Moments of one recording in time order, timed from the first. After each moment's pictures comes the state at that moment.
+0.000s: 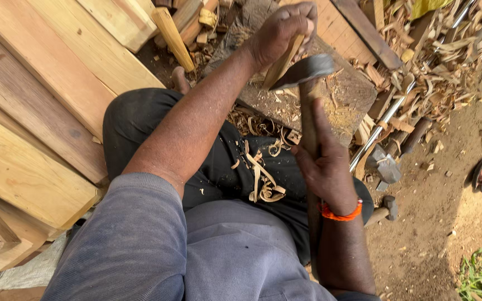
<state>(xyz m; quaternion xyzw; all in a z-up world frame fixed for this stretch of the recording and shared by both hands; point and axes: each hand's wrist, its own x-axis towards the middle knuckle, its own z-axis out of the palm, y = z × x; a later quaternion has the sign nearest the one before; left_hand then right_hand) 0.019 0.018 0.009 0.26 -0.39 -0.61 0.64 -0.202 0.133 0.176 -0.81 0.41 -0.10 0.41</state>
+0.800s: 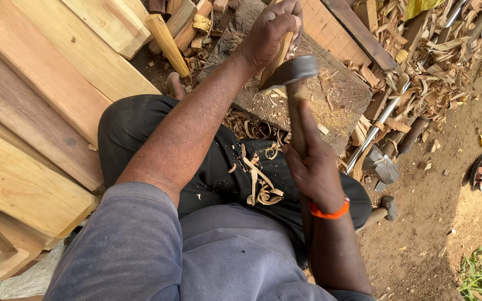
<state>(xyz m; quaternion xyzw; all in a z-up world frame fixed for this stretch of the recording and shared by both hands) 0.015 0.009 -0.001 0.31 -0.37 -0.55 0.68 -0.188 0.134 0.182 -0.83 0.41 -0.10 0.37</state>
